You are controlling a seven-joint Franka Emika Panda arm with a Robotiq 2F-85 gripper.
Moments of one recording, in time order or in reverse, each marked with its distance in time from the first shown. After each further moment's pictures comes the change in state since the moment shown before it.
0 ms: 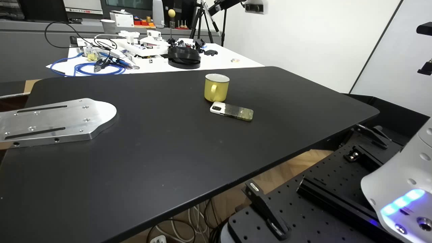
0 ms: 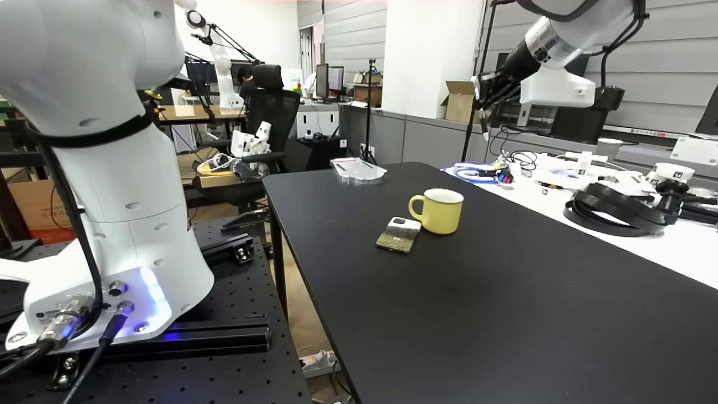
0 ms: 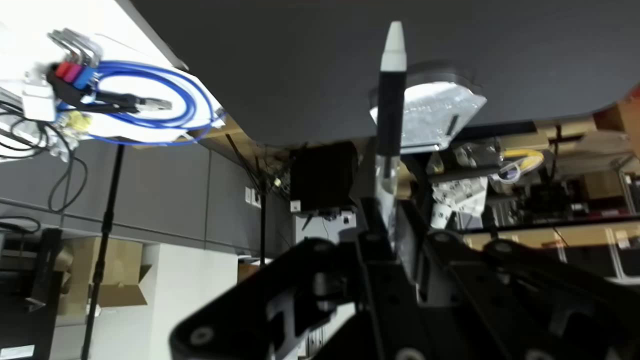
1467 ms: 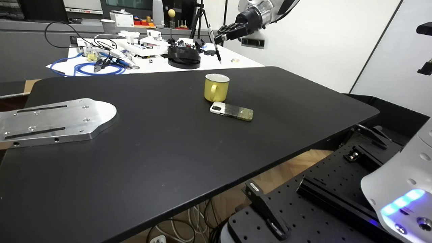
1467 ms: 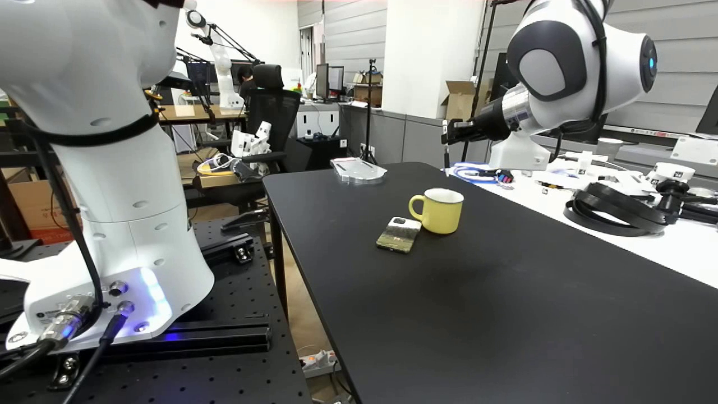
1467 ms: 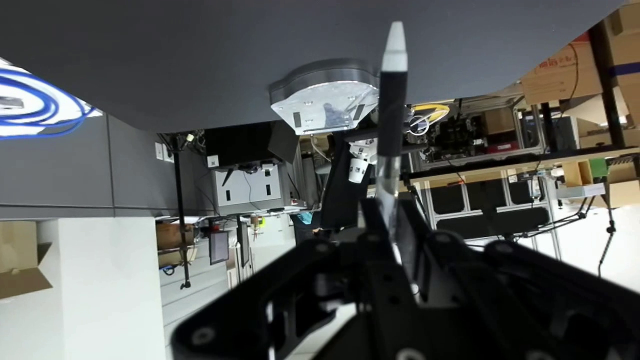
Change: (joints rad) arm 0.125 0.130 -0.199 -0.057 0.100 -0.238 -0.250
